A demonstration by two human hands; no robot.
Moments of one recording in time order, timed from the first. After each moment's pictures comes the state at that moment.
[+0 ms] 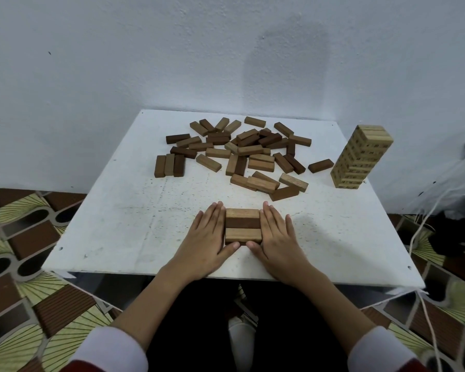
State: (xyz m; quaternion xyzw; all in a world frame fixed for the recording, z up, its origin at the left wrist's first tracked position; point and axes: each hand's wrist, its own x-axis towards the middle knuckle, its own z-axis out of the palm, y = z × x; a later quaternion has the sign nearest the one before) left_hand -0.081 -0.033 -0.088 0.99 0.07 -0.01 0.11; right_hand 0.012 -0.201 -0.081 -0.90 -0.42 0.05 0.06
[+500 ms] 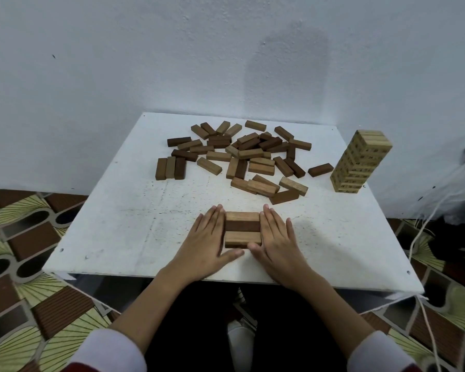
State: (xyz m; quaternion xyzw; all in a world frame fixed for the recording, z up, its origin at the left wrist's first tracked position) left_hand -0.082 -0.033 -0.083 0.98 0.08 -0.02 0.16; right_hand 0.009 -0.206 -0.080 -0.89 -0.43 0.07 0.15
